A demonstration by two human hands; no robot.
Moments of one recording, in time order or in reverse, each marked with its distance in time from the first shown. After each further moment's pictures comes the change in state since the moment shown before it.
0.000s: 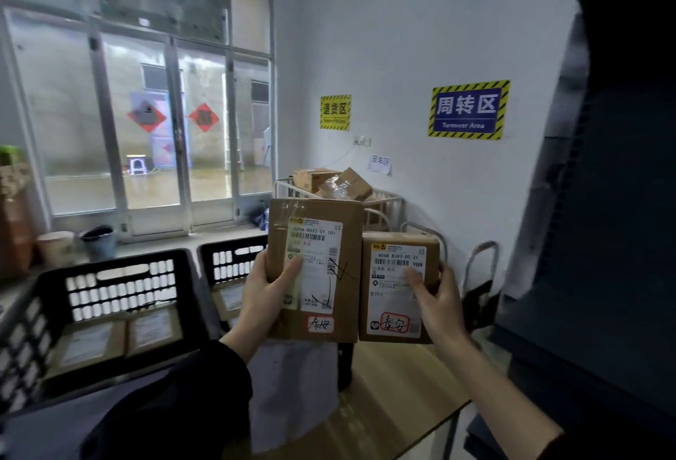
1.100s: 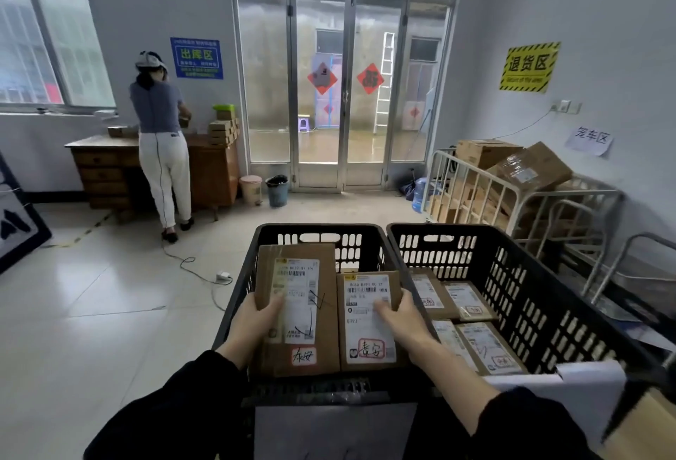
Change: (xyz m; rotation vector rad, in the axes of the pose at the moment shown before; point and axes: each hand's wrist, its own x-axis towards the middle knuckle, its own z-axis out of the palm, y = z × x) left_hand 0.061 -0.086 -0.359 0.320 0.447 -0.560; right_hand -0.020 0.093 0.426 -0.227 -0.723 0.390
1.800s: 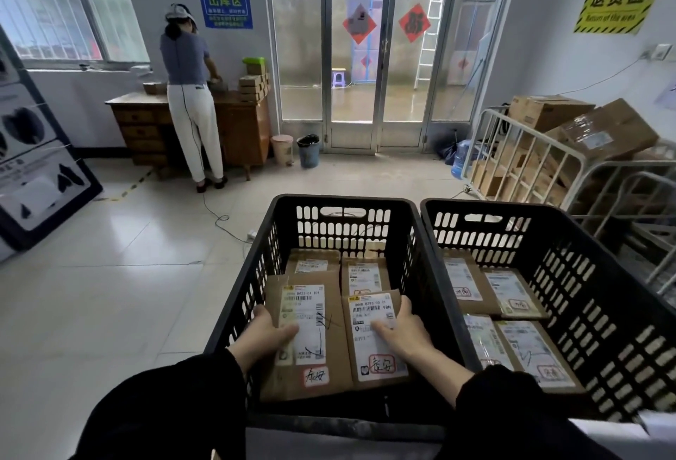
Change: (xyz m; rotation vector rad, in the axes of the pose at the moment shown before) left_hand 0.054 -0.054 0.009 0.290 -0.135 -0.320; right_hand 0.070 0.049 0.039 -0.454 -0.180 0.066
